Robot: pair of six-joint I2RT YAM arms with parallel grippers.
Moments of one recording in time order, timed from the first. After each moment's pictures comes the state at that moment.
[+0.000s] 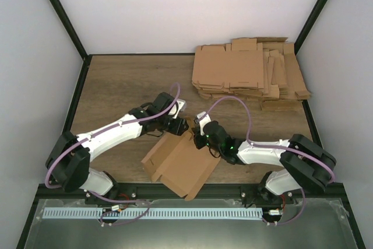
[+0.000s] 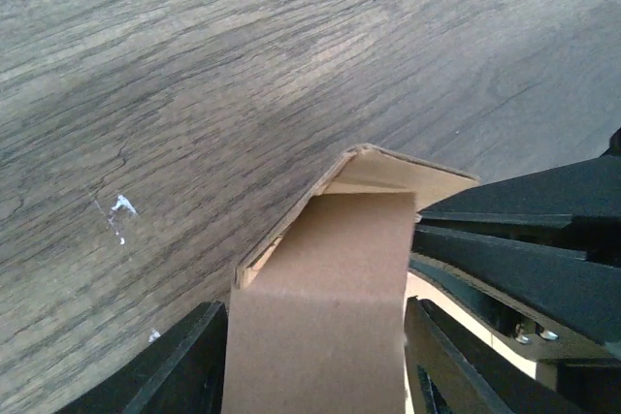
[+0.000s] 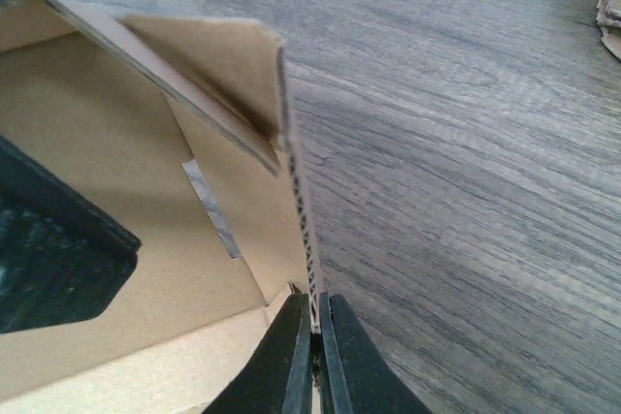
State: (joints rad) left arm -0.75 1.46 0.98 -0.46 0.20 -0.34; right arm 0.93 1.40 0.48 0.36 0.19 0.30
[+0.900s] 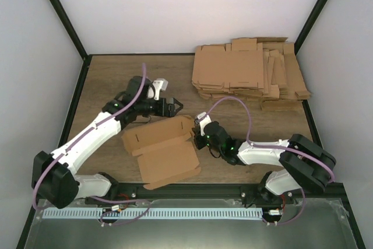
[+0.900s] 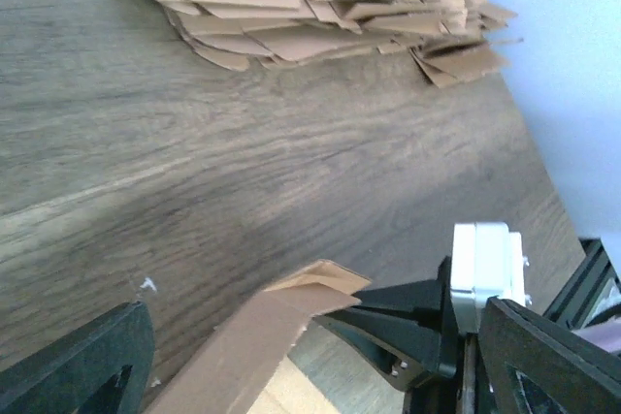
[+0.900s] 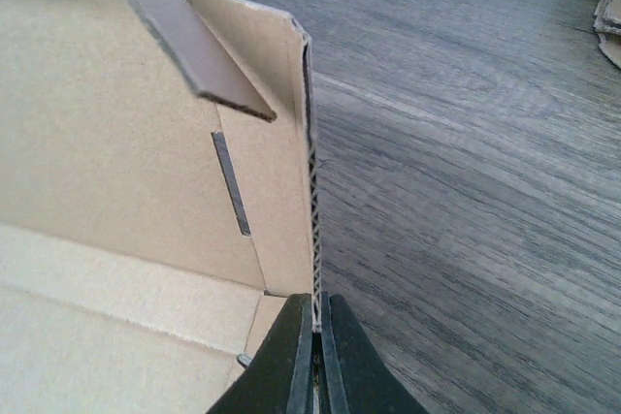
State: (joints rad) left arm -0.58 1.29 1.04 -0.46 0.37 -0.44; right arm 0.93 1.40 0.47 0.40 0.19 0.29
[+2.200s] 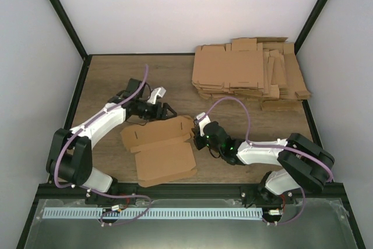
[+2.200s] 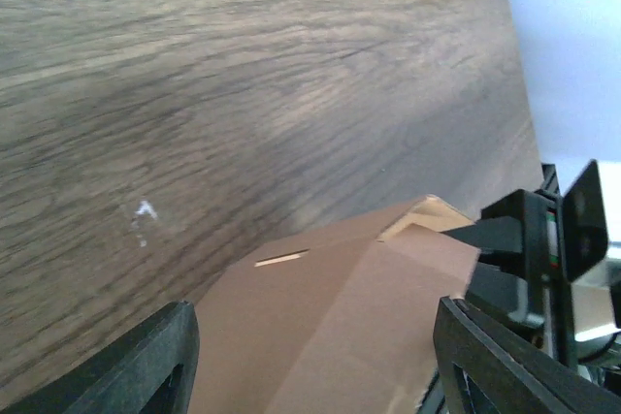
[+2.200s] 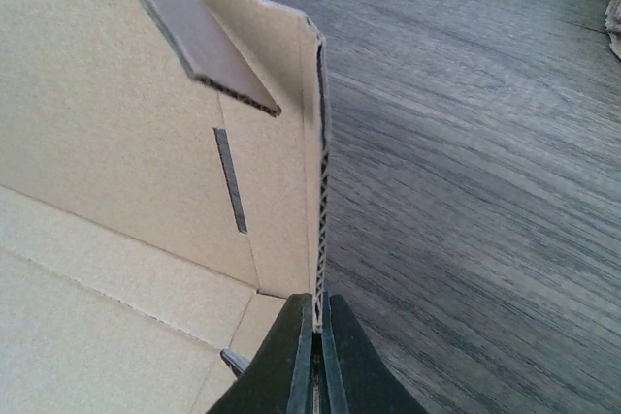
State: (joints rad) left arm -0.36 1.49 0.98 -0.47 0.71 -0.31; right arm 0.93 1.42 0.47 0.40 0.18 0.26
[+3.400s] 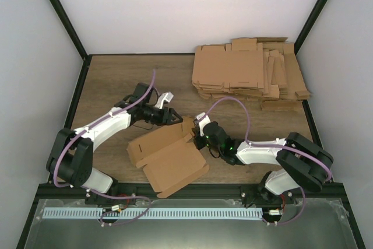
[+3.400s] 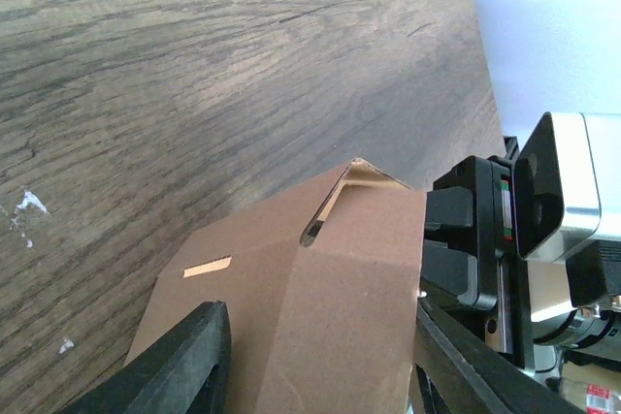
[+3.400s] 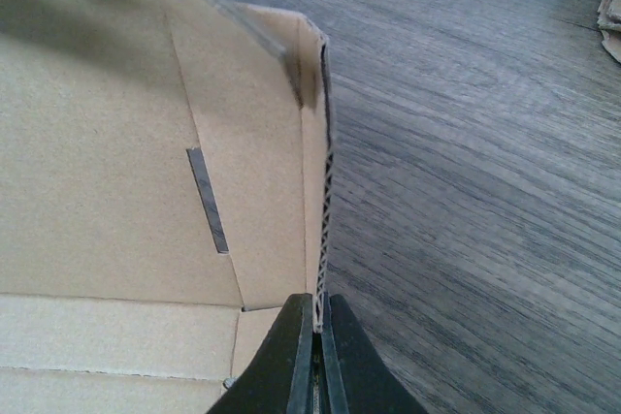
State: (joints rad) left arm -0.46 1.49 0.93 -0.36 0.76 -0.39; right arm 0.93 1.43 0.47 0.41 0.20 0.26
